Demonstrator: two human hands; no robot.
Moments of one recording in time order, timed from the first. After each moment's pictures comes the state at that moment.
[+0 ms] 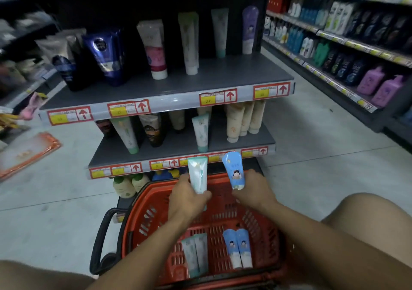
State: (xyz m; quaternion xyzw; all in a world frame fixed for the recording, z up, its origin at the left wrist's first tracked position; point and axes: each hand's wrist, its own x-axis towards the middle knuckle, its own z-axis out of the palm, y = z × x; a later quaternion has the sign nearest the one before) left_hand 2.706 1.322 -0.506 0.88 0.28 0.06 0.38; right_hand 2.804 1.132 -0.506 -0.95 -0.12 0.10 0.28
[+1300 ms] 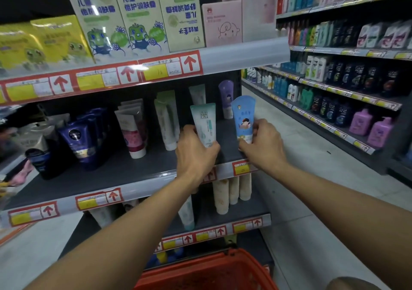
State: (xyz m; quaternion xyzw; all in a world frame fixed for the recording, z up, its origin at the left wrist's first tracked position) left_hand 2.926 1.286 -0.272 0.86 0.16 0.31 0.37; right_hand 3.016 1.122 -0.298 -0.88 -0.12 -0.22 0.41
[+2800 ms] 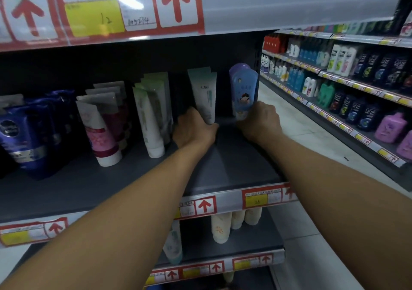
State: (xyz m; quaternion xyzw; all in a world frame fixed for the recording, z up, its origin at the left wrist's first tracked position) left_hand 3.093 1.335 -0.294 0.90 0.29 0.24 0.24; right_hand 3.164 1.190 -0.292 -0.93 -0.08 -0.12 0.32
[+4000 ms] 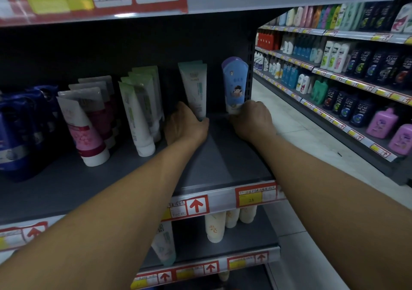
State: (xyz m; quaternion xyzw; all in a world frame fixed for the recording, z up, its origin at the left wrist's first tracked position) left_hand 3.107 1.344 -0.305 0.90 0.27 0.25 0.22; right_hand 3.177 1.191 -0.304 -0.94 -0.09 -0.10 0.31
